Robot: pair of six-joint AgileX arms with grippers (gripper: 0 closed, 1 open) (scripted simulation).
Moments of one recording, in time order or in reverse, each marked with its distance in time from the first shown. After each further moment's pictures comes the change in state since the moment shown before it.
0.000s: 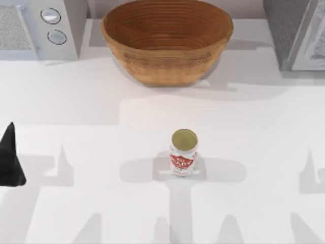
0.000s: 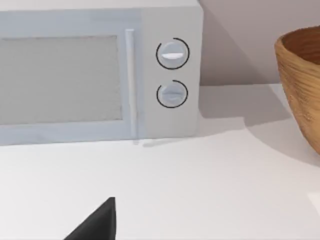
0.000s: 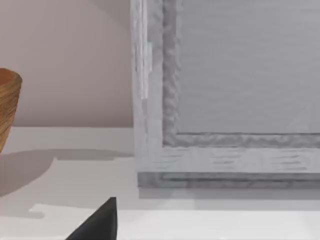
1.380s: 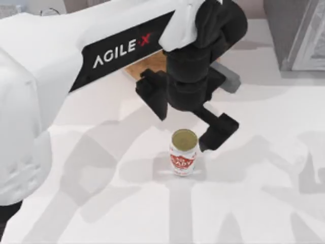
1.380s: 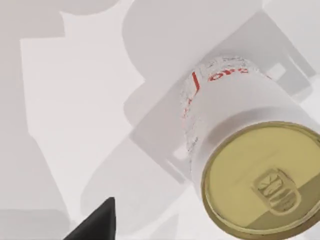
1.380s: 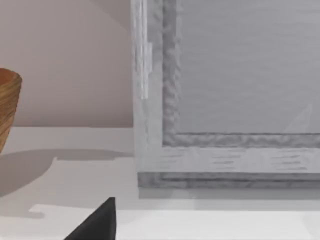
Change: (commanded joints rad) left arm -0.691 2.002 1.792 -1.192 0.005 0.017; right arm 0.000 0.000 0.000 0.000 0.000 0.000
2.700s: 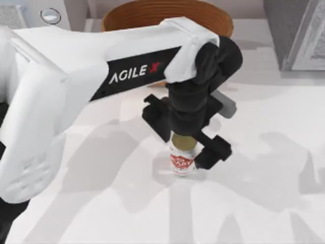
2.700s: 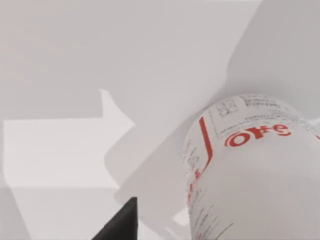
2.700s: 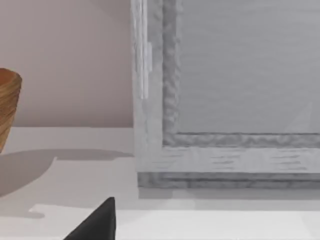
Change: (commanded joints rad) left arm -0.002 0.034 -0.190 0.217 -0.001 0.002; right arm 0.000 0.000 0.000 0.000 0.000 0.000
